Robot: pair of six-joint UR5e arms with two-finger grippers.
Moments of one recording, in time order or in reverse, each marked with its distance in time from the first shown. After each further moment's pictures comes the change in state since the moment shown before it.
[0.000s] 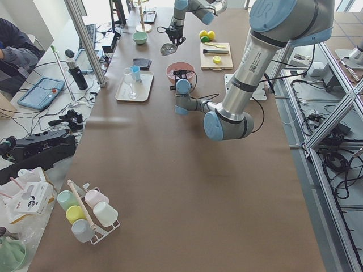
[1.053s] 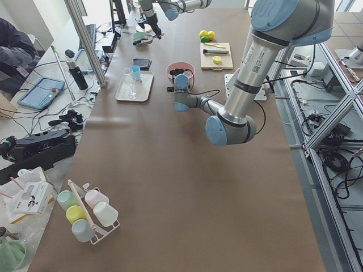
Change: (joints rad) left arm -0.041 0.070 -0.165 0.257 -0.002 0.003; right arm 0.299 0.287 -0.499 -0.269 0.371 0.061
